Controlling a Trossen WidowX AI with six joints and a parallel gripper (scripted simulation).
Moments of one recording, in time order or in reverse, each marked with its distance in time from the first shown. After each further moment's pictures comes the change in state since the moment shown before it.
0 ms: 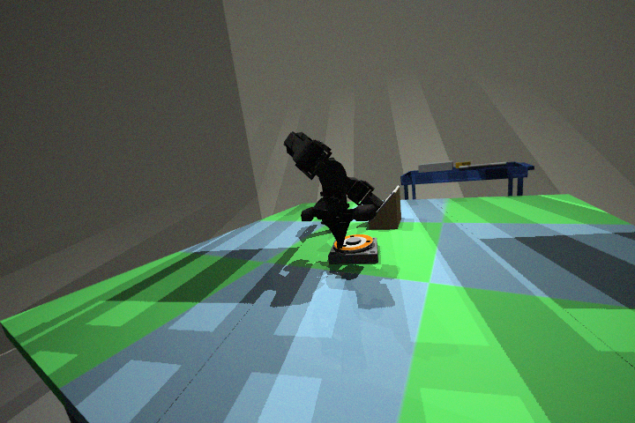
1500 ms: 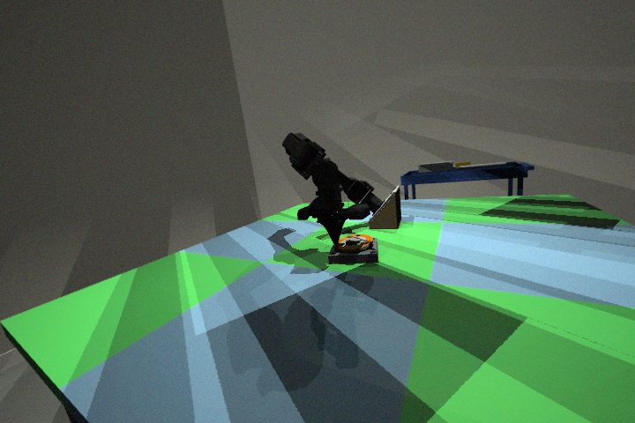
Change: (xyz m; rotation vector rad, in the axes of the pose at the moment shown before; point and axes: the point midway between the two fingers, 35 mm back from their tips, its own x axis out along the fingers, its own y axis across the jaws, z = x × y) arm 0.000 -0.019 -0.010 0.005 -0.002 -0.004
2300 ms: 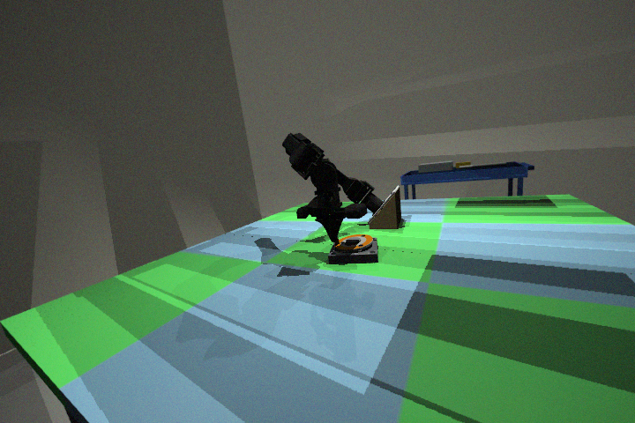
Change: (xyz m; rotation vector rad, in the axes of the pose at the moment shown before) arm 0.001 -0.013 -0.016 0.003 0.003 -0.010
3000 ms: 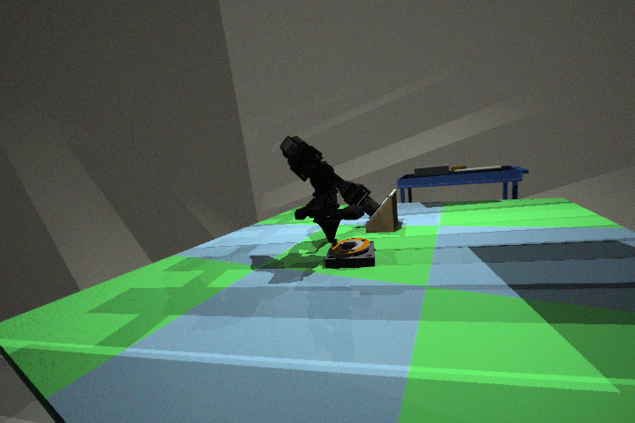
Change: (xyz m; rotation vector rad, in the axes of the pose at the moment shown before) arm -0.001 -0.005 -0.016 -0.006 -0.002 -0.006
